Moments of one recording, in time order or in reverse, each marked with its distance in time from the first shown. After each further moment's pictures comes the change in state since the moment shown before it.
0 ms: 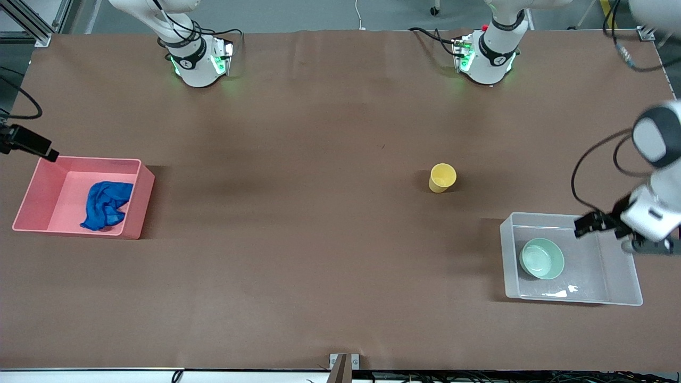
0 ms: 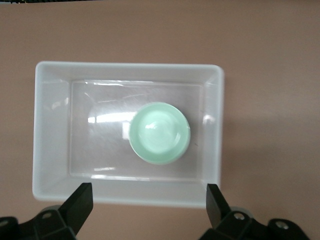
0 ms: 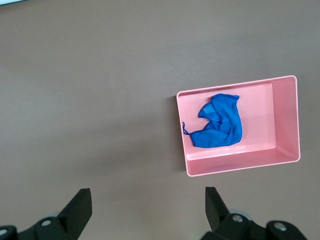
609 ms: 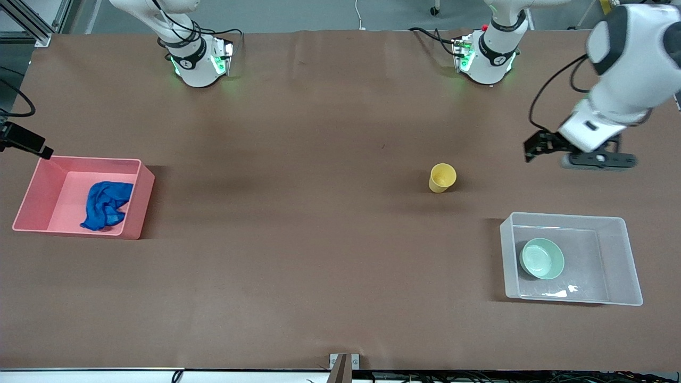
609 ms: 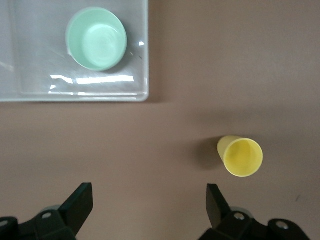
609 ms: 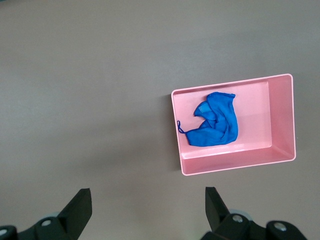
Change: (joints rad) left arm 0.017 -0.323 -0.212 -0.377 0.007 -0.075 -0.162; right arm -0.025 0.005 0.001 -0.007 0.000 0.001 -0.027
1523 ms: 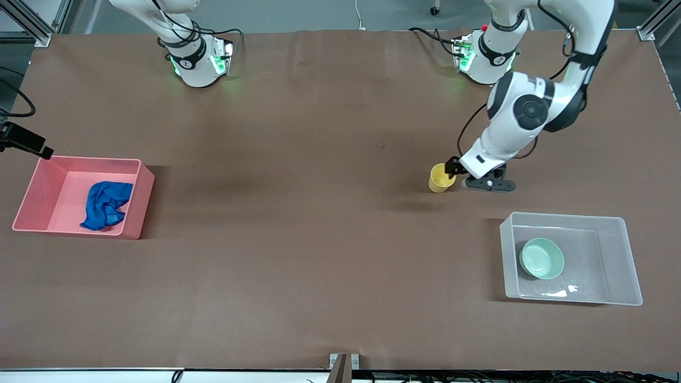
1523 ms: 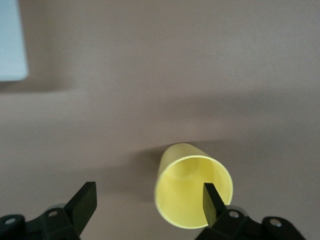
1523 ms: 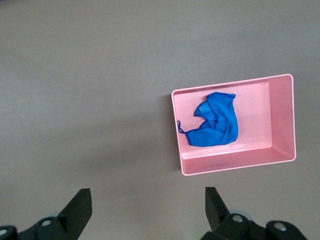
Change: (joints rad) left arm -0.019 0.292 -0.191 -0.190 -0.004 0.452 -0.166; right arm -0.001 0.000 0.002 0.000 0.000 0.000 -0.001
